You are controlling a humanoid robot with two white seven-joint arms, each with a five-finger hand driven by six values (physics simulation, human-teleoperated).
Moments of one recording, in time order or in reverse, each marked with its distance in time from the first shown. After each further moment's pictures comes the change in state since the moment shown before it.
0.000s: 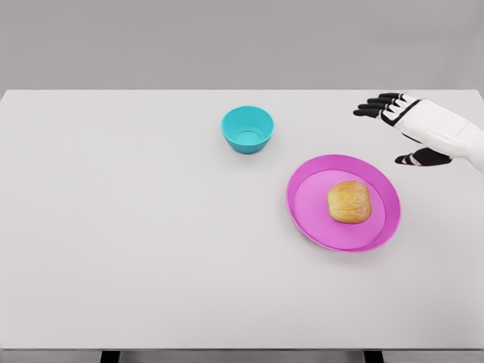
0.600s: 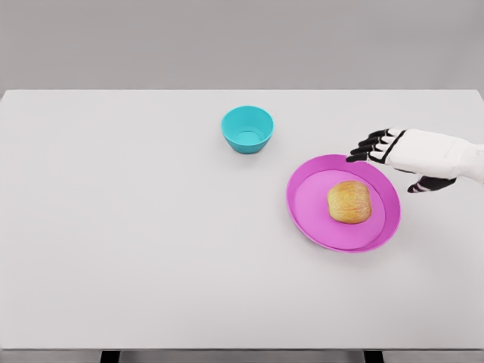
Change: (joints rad) left arm 0.000 0.000 0.000 0.000 0.000 0.000 0.000; right arm -0.012 -0.047 -0.029 -0.144 -0.002 -0.001 0.400
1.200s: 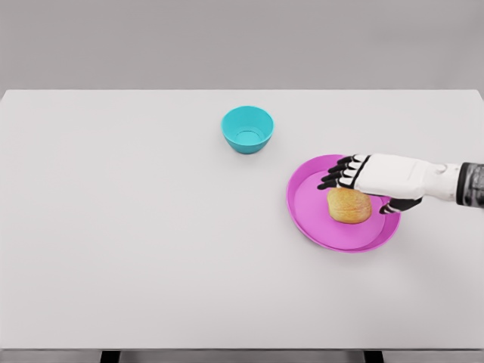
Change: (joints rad) left arm 0.000 0.000 0.000 0.000 0.000 0.000 0.000; right arm -0.018 0.060 0.109 -0.013 0.011 0.000 0.027
